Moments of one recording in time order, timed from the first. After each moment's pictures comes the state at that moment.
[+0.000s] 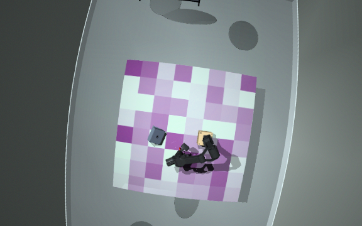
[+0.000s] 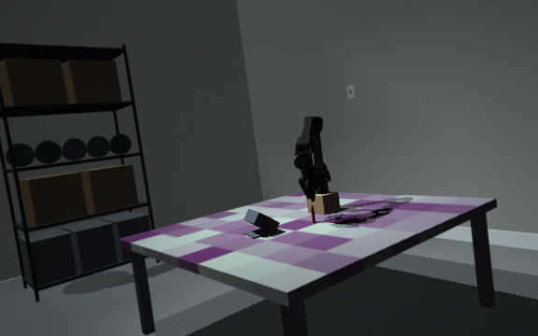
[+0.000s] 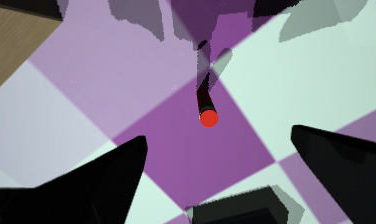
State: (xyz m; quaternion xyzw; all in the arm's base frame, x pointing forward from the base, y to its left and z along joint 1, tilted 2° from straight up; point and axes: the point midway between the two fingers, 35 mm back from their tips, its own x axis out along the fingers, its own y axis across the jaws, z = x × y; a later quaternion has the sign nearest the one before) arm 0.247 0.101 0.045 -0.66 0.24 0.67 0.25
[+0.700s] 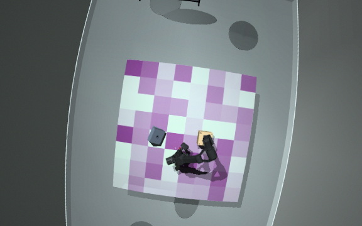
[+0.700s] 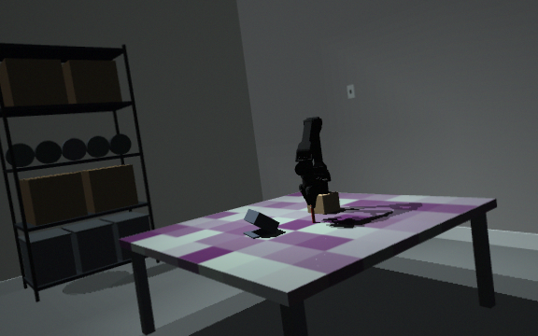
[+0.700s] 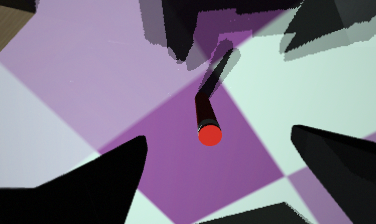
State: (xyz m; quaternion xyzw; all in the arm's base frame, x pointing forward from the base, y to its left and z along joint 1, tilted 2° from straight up) arm 0.249 0.102 0.015 -0.66 0.24 0.67 0.25
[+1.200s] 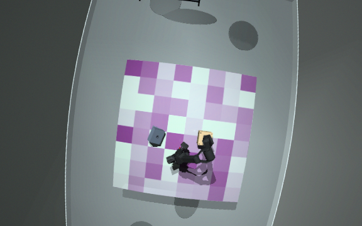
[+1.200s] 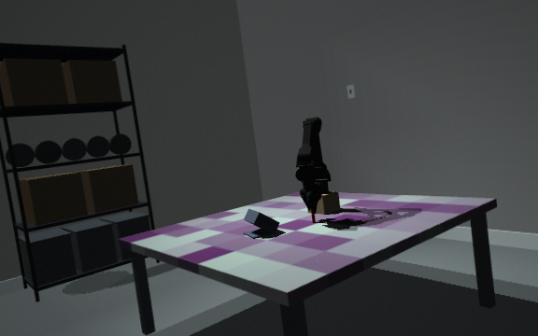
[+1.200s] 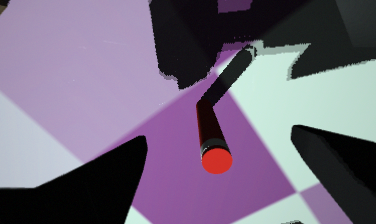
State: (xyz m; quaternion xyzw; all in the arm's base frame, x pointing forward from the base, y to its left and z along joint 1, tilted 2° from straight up) arm 0.248 0.102 -0.009 -0.66 0.24 0.67 0.25
